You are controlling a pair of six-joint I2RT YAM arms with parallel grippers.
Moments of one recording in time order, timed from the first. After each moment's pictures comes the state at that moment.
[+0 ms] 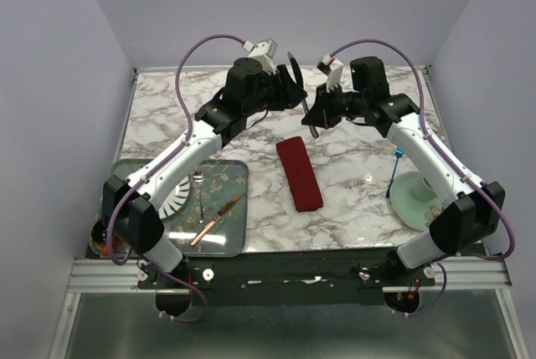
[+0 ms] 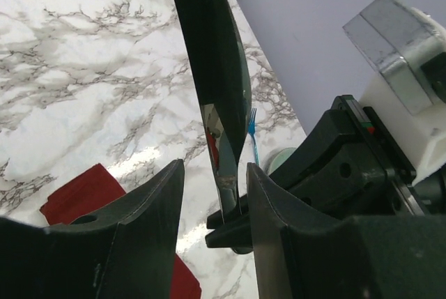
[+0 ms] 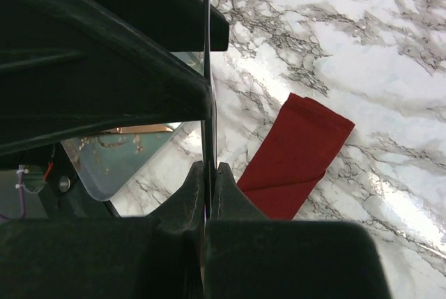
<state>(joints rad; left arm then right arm) -0.63 1.56 1.50 -0.16 0.14 -0.63 0.43 1.52 1.48 -0.57 -0.56 0.04</state>
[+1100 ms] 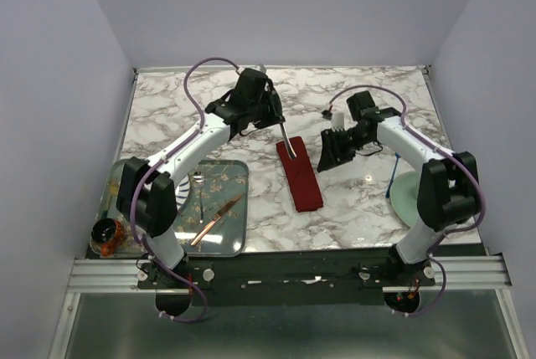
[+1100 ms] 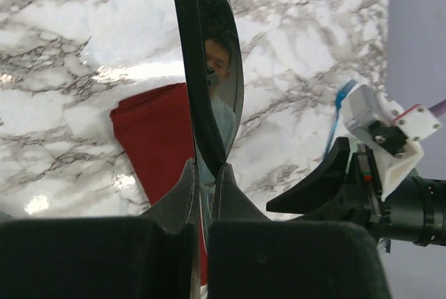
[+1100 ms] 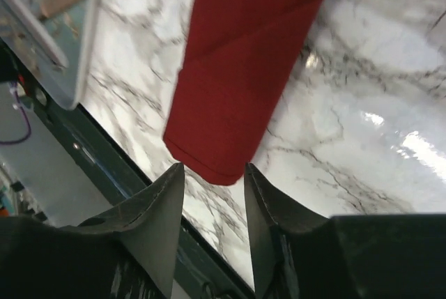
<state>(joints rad) -0.56 1.69 1.48 -0.40 0.08 -0.78 0.29 1.66 1.26 -0.79 -0.66 -0.07</state>
